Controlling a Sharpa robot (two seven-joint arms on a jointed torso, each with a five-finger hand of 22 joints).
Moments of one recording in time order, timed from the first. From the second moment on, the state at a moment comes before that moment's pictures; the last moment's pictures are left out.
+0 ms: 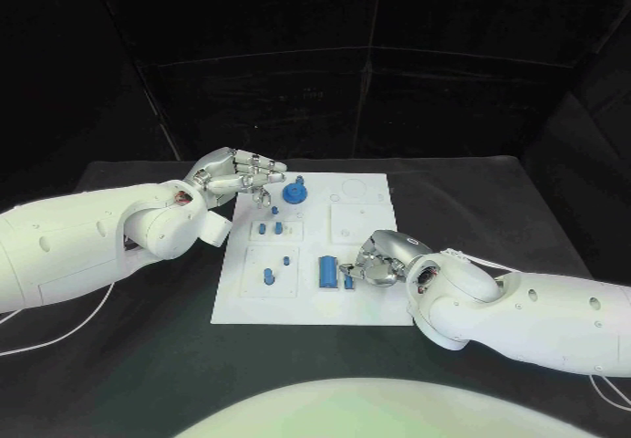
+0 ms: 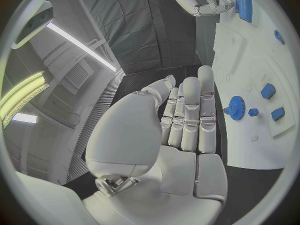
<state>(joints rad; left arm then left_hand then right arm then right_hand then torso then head) 1.28 -0.88 -0.20 1.45 -0.11 -0.12 0.34 1.41 -0.12 0.36 0.04 0.13 1.03 0.17 0.12 0.07 1.12 0.10 0.22 0.09 1.21 0.01 0.96 0.52 0.17 1.20 0.11 0.60 0.68 1.09 -0.78 -0.22 1.77 -1.43 -0.51 -0.59 1.10 -0.05 0.06 0.29 0.40 1.11 0.03 0.36 0.40 1.46 -0.03 1.36 1.31 1.46 -0.08 1.55 1.31 0.10 1.34 0.03 1.28 1.08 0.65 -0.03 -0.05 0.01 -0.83</state>
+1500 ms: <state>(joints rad) 1.26 -0.77 -0.20 1.24 -0.03 -0.18 0.43 1.39 -0.11 0.28 0.09 0.13 0.96 0.14 0.07 0.07 1.05 0.18 0.07 0.06 0.91 0.16 0.21 0.17 0.17 0.77 0.28 0.07 0.28 1.23 -0.74 -0.17 1.29 -0.34 -0.40 0.35 1.43 -0.06 0.21 0.12 0.17 0.94 0.19 0.07 0.21 1.07 0.14 0.13 0.19 1.06 0.12 0.10 0.30 0.18 0.82 0.24 0.28 0.18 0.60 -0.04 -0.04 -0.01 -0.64</state>
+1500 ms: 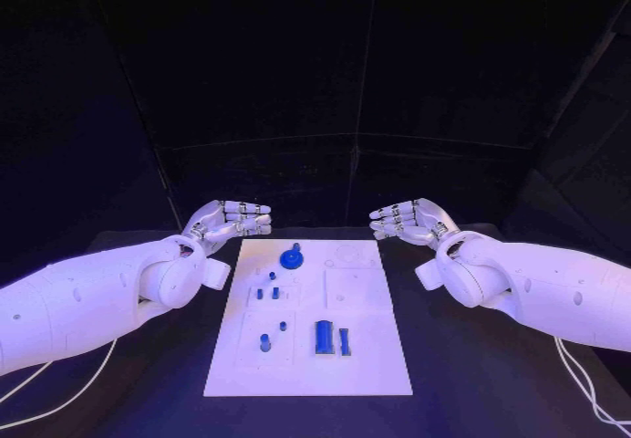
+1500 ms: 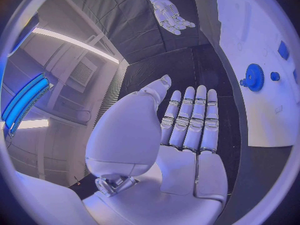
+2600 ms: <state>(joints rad) 1.09 -0.76 -0.04 1.48 0.03 -0.53 0.49 0.57 0.00 0.08 0.00 0.01 0.39 0.01 0.01 0.00 0.40 0.04 0.01 0.00 0.38 0.02 0.01 0.01 0.10 0.30 0.12 0.00 0.06 1.08 -0.75 -0.02 1.49 -0.12 -0.57 0.47 0.58 0.00 0.05 0.00 0.02 0.38 0.06 0.01 0.01 0.44 0.03 0.01 0.00 0.43 0.01 0.01 0.04 0.11 0.34 0.11 0.03 0.00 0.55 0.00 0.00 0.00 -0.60</state>
